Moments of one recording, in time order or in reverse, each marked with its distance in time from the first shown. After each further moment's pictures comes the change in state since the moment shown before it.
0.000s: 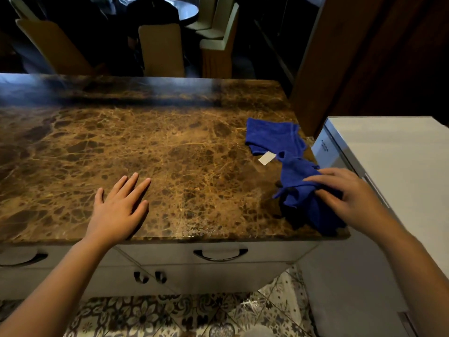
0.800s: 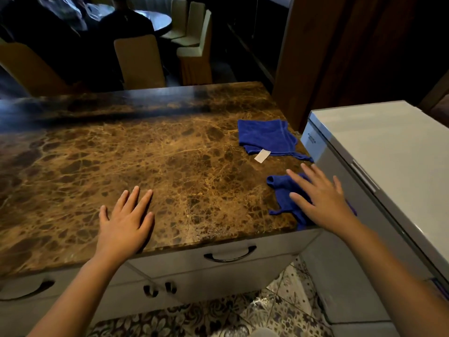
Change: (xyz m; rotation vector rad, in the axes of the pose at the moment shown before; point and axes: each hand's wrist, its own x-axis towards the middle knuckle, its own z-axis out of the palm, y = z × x) left_hand -0.001 0.002 -0.002 0.003 -0.031 0.009; right_hand -0.012 -0.002 0.060 -0.244 -0.080 0.280
